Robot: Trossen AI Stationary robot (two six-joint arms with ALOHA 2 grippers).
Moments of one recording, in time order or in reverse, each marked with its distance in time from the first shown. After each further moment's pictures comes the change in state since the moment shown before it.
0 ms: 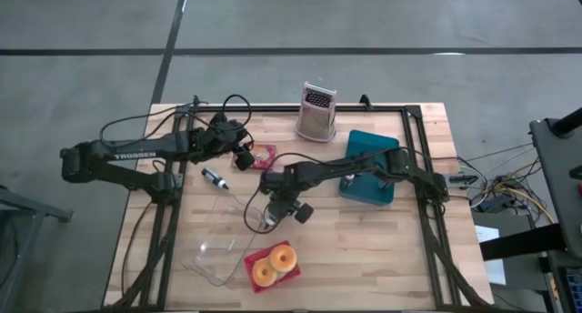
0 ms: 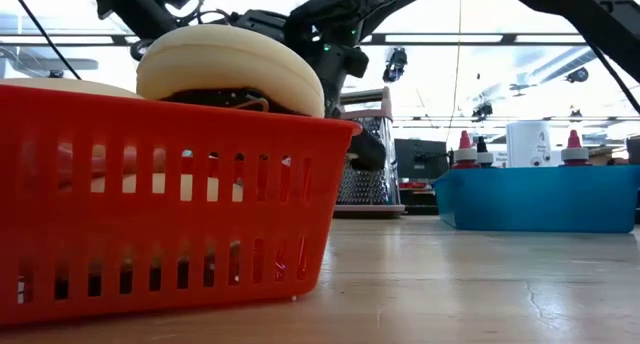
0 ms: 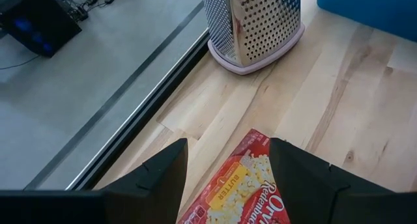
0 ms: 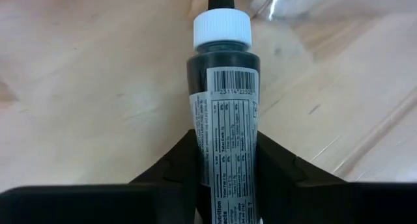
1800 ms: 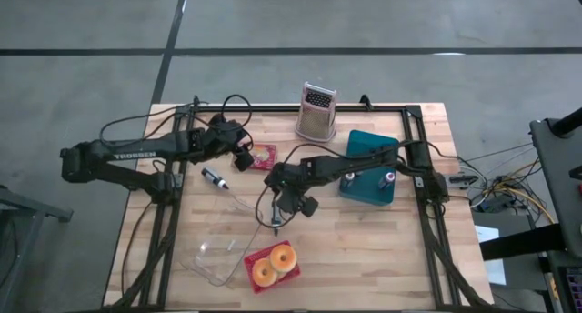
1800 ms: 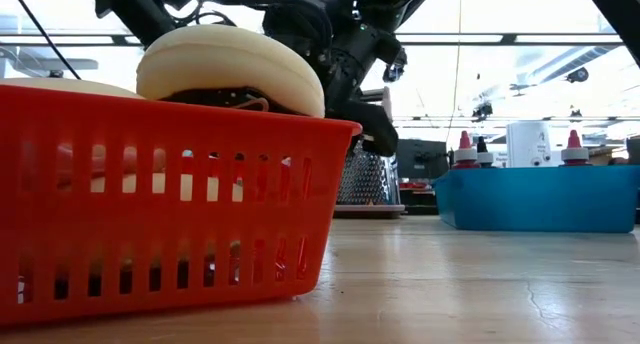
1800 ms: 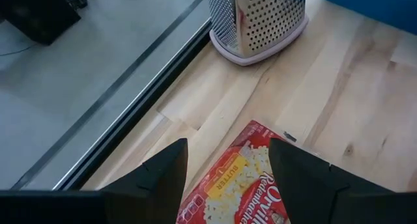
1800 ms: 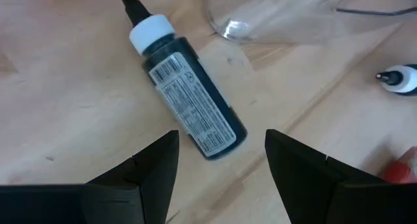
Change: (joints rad) left arm -0.002 0.000 0.006 -0.043 -0.003 -0.042; right arm -0.016 -0.227 -0.276 0.273 0.031 -0.109
